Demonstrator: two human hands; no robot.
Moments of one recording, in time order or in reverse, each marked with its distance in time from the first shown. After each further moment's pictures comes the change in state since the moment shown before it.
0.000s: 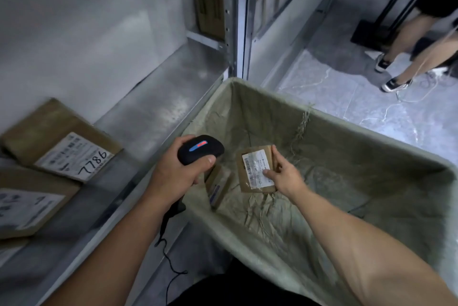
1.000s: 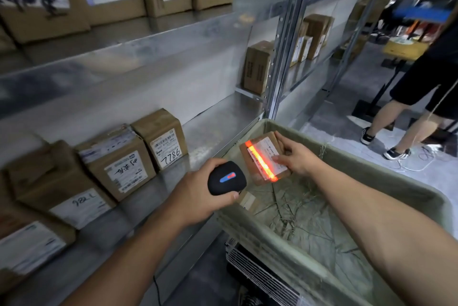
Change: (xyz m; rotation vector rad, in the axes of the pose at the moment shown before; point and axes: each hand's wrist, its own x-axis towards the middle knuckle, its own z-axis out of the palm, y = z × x) left_hand -0.129 -0.019 -0.106 0.396 -0.050 0.449; right_hand -0.097 -0.148 0.023 -0.416 -0.066 -0.433
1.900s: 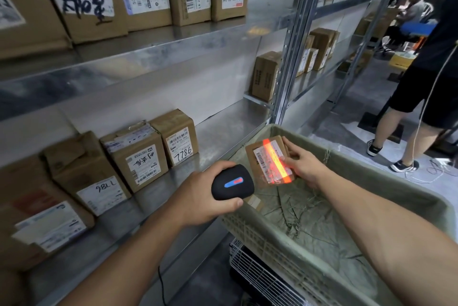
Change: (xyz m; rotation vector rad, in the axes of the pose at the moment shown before) left_hand -0.041 0.009 -0.015 0.018 -0.021 0.096; right_hand -0.042 -0.013 0.012 0.280 0.033 0.021
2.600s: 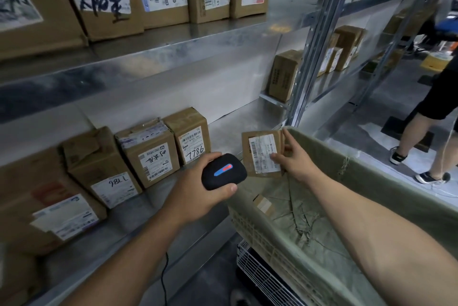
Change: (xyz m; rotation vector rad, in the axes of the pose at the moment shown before) left_hand -0.001 -0.009 -0.009 -0.169 0.254 -0.101; right_hand 0.024 -0.025 0.041 0.030 -0.036 -0.134
